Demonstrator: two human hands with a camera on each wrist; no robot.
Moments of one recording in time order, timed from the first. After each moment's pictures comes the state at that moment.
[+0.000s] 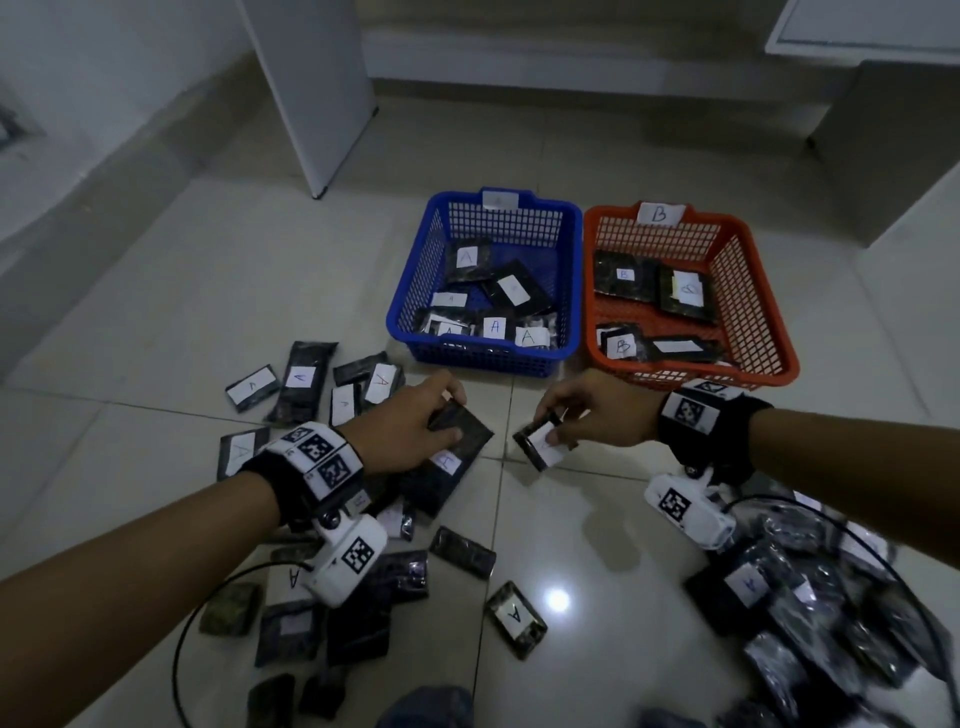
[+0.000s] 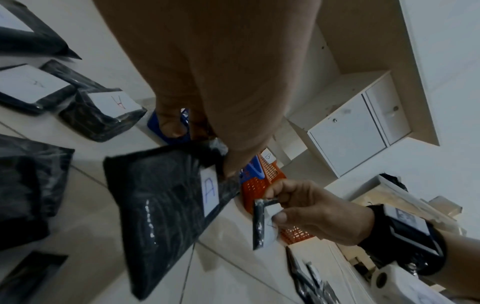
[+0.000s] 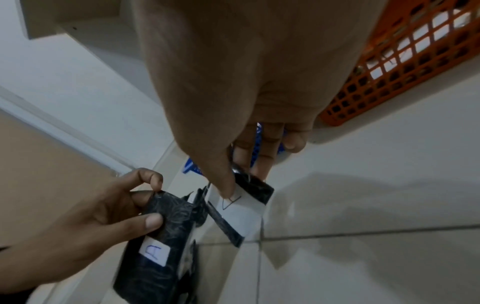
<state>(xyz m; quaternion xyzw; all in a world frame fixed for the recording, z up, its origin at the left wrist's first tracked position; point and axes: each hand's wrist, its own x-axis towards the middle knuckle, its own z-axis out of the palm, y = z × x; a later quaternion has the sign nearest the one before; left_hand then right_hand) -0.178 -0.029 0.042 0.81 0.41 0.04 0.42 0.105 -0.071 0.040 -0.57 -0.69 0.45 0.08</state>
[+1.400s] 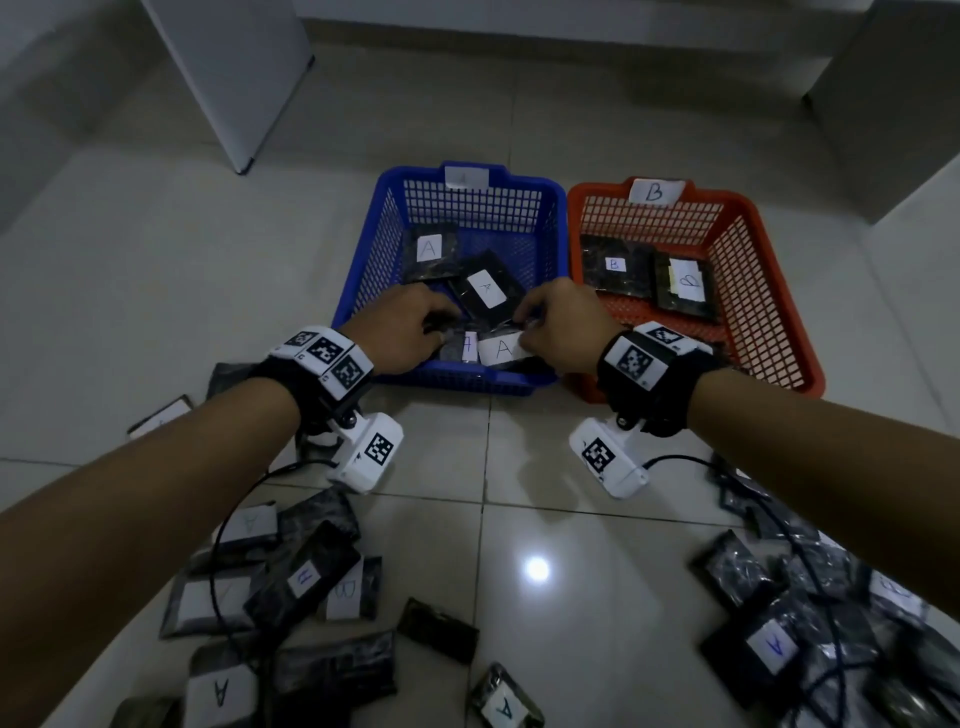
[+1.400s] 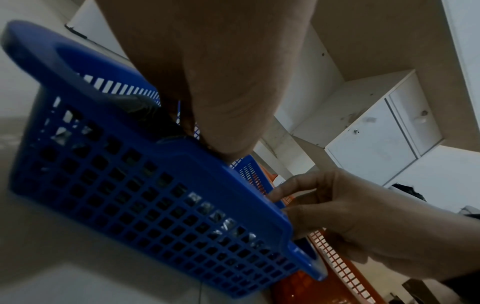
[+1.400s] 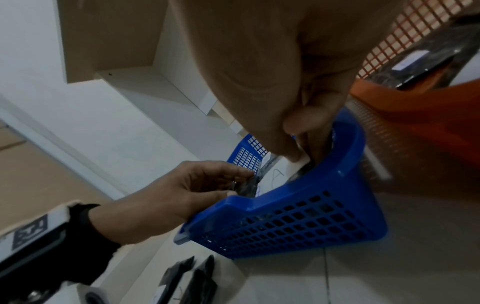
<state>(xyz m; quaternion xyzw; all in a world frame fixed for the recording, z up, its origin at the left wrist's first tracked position) -0.103 0.121 0.030 0.87 0.41 0.04 0.26 0.105 0.052 0.035 -0.74 -0.61 0.24 0.15</state>
